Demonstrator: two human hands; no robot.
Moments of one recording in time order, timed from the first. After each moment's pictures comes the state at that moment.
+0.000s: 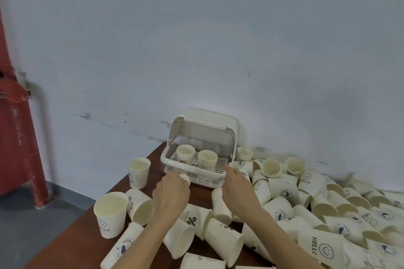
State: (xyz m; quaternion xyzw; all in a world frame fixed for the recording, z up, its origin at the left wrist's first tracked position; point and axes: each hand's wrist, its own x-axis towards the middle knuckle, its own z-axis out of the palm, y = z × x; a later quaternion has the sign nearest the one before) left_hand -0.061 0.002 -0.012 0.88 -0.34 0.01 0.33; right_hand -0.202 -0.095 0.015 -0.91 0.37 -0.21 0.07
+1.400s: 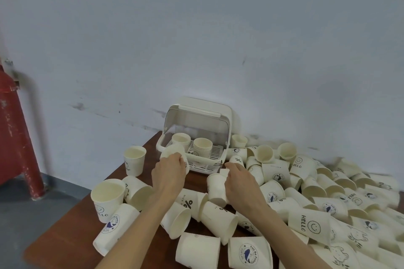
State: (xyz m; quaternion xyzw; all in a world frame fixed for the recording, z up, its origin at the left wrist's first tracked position) left_hand -0.064 0.003 -0.003 0.87 -0.37 0.07 0.33; right_hand -0.233 -0.076 0.008 -0.89 0.40 -0.20 0.08
